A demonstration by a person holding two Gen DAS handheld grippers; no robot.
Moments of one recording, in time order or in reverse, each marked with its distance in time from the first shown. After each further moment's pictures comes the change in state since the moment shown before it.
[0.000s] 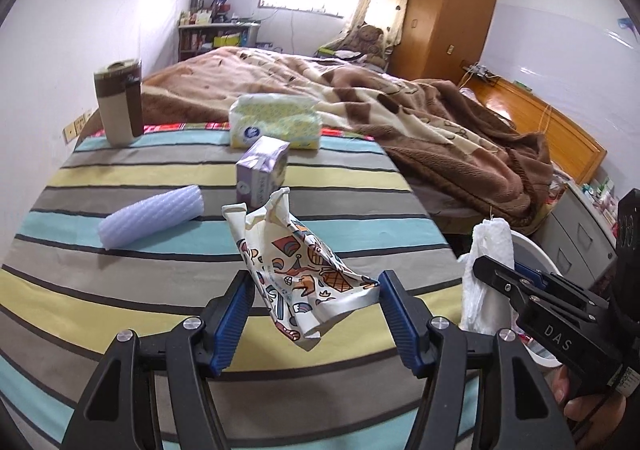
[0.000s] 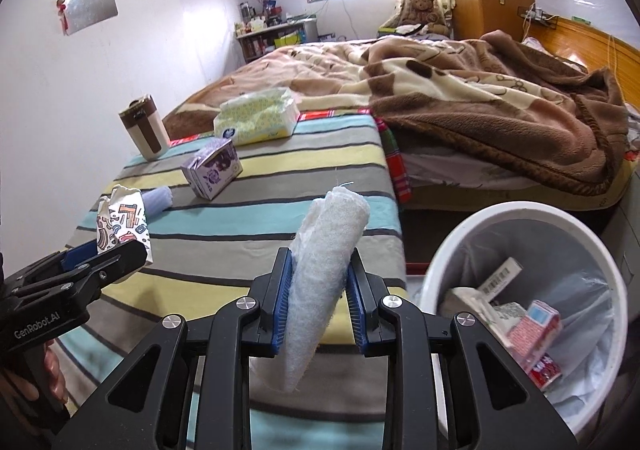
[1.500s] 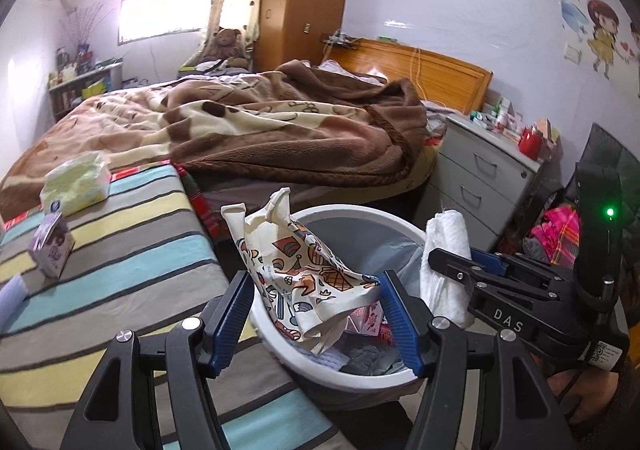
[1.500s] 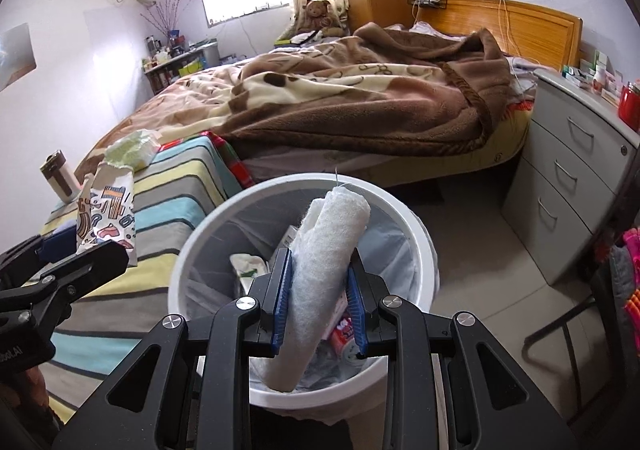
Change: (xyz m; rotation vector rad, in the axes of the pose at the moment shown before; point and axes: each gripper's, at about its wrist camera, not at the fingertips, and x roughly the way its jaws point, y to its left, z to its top) left arm 0.011 -0.219 -0.014 0.348 0.018 -0.304; right arm -0.068 -0.141 -0.031 0.182 -0.035 -0.245
